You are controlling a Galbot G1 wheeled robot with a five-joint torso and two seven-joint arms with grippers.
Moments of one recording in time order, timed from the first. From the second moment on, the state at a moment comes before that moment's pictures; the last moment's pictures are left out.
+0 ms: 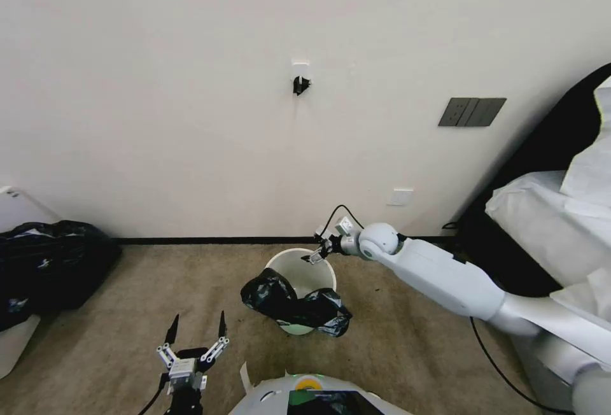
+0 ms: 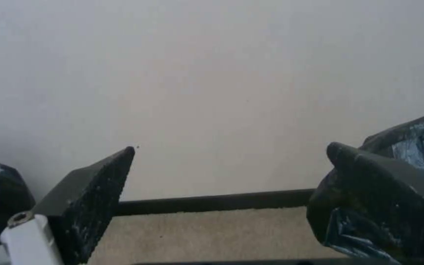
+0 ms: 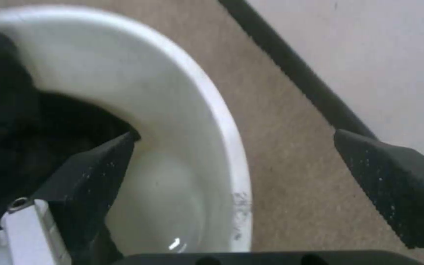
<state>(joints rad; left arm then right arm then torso) 2.16 -1.45 -0.54 -2.11 0.09 -0.64 -0.28 -0.31 0.85 -0.58 1.60 0.76 -0.65 -0.29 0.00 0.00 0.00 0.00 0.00</state>
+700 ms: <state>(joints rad) 2.16 -1.46 -0.53 -2.10 0.09 -0.65 -0.29 -0.26 0.90 -0.65 1.48 0.77 -0.68 -0.31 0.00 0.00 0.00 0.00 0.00</state>
